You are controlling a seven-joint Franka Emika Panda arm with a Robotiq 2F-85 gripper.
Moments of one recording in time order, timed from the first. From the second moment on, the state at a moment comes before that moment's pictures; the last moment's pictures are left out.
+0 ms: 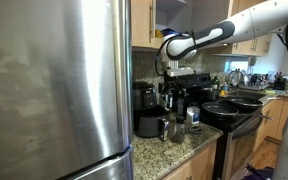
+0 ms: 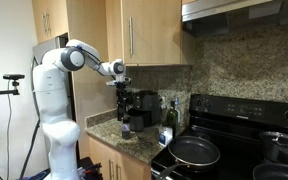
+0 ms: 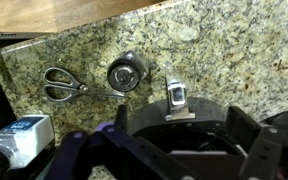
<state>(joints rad) 0.27 -0.09 0.23 -1.96 -0.04 1.82 0.50</state>
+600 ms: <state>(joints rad) 0.23 -0.10 0.23 -2.10 -0.04 1.86 0.80</state>
